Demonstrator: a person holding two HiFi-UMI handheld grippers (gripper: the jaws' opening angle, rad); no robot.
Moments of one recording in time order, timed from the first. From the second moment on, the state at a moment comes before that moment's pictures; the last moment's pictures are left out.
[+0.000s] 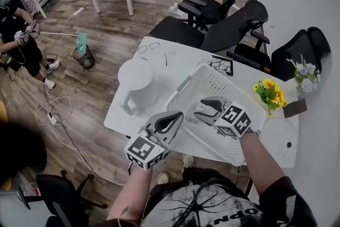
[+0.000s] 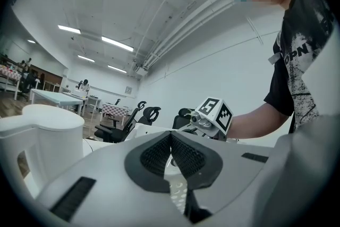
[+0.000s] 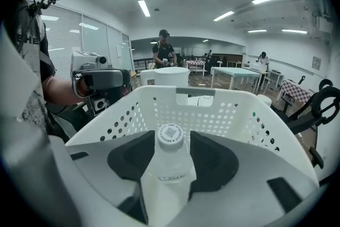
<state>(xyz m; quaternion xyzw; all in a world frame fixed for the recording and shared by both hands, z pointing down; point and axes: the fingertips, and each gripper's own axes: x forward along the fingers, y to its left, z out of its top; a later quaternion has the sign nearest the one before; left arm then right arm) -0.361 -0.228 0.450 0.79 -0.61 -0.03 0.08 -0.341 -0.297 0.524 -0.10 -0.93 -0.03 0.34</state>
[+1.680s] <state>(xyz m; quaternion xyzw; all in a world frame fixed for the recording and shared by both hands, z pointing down) -0.350 -0.219 0.433 0.80 -0.59 -0.02 0.07 -0.341 -0.298 0.455 -0.05 -0.97 -0.01 0.23</state>
